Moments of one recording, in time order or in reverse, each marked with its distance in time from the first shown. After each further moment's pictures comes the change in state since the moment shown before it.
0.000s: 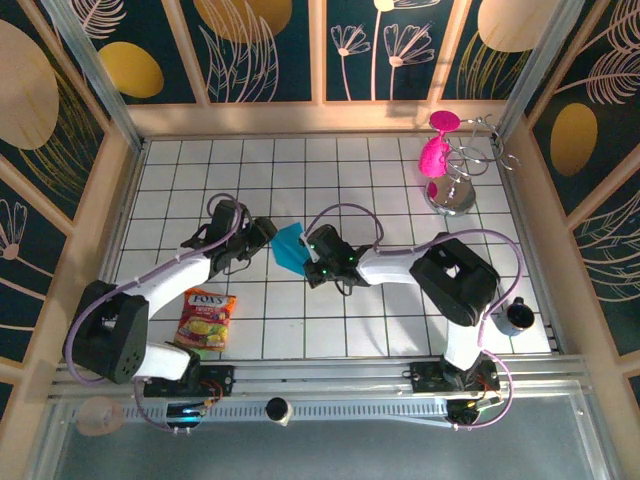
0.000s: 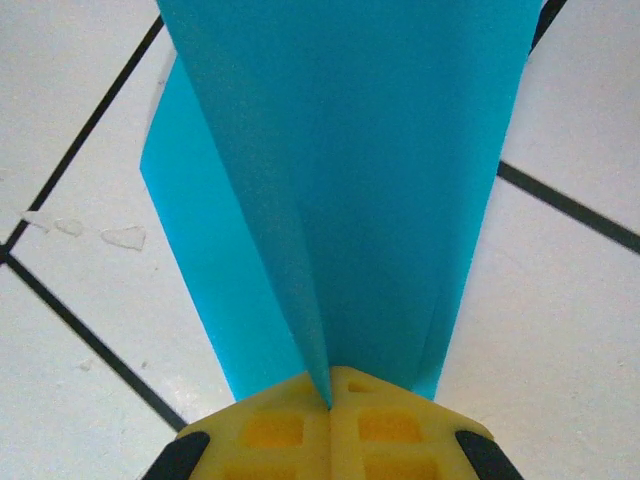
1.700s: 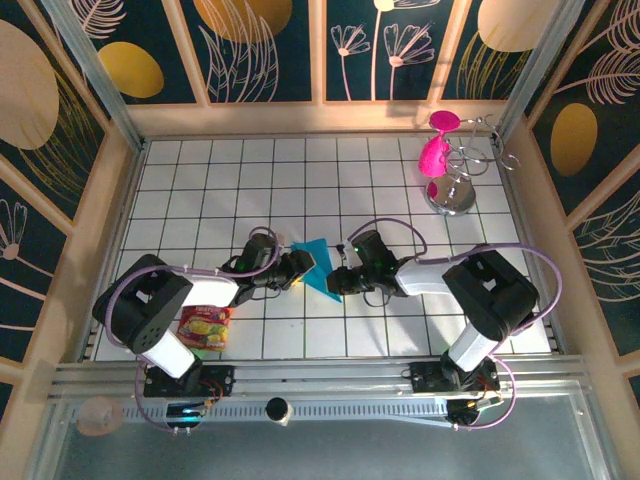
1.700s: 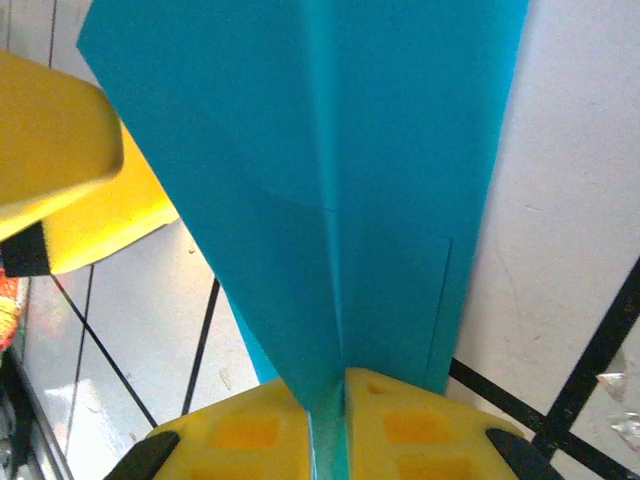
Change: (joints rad) left arm -0.237 0.219 -0.205 0.542 0.197 -0.190; right arm -0.174 -0.202 -0.333 0.168 -0.396 0.278
